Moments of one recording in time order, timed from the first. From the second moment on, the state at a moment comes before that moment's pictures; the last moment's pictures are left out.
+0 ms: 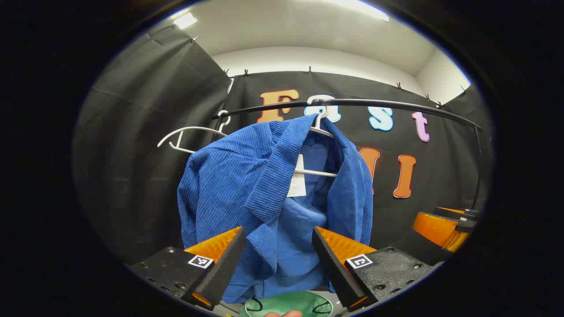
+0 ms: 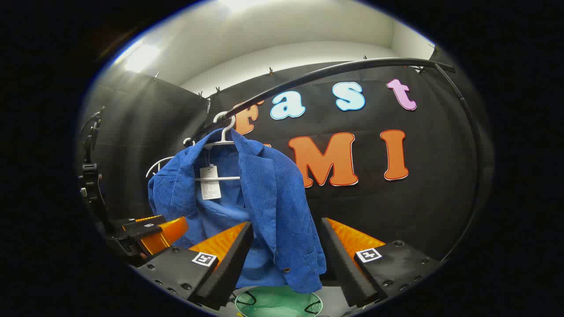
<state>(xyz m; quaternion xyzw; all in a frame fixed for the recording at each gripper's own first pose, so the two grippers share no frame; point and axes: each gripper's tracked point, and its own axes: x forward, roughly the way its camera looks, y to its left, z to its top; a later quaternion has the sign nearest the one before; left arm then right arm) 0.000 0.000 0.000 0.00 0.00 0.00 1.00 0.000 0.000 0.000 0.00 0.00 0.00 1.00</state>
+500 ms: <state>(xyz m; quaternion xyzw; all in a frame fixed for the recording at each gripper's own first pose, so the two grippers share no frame) 0.000 0.002 0.001 -0.01 0.00 -0.01 1.00 -0.007 0.007 0.002 0.00 0.00 -0.01 1.00</state>
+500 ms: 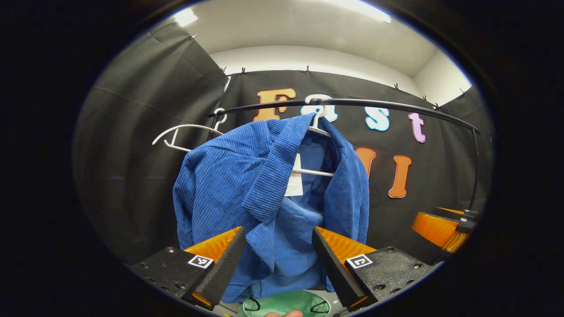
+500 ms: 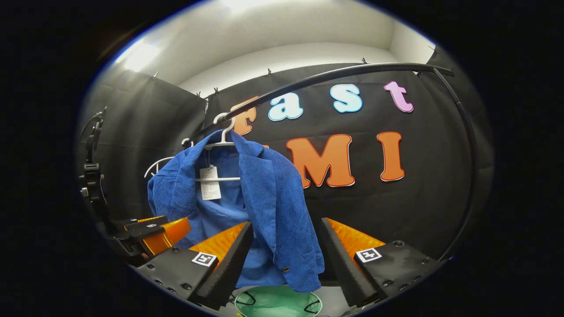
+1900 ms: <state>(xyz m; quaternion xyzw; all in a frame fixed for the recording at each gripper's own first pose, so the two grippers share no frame) -0.008 0.026 0.019 0.00 -0.02 0.02 1.00 0.005 0.007 -0.012 0.01 0.01 0.02 1.00</state>
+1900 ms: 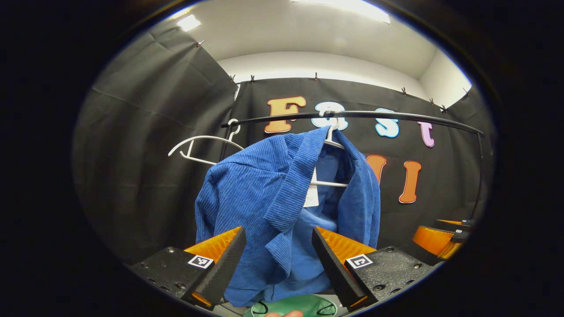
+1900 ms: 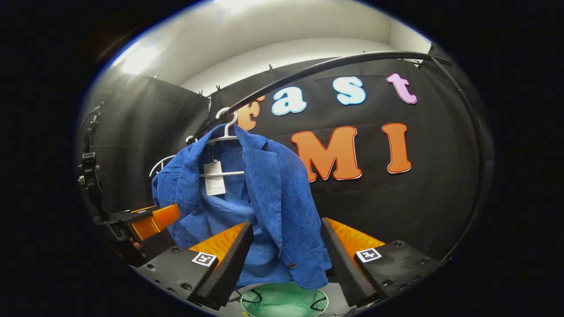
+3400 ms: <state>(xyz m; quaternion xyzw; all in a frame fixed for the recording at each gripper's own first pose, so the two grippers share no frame) -0.015 0.051 -0.016 -0.06 0.01 0.06 1.00 0.130 0.011 -0.013 -0.01 -0.01 0.08 1.00</state>
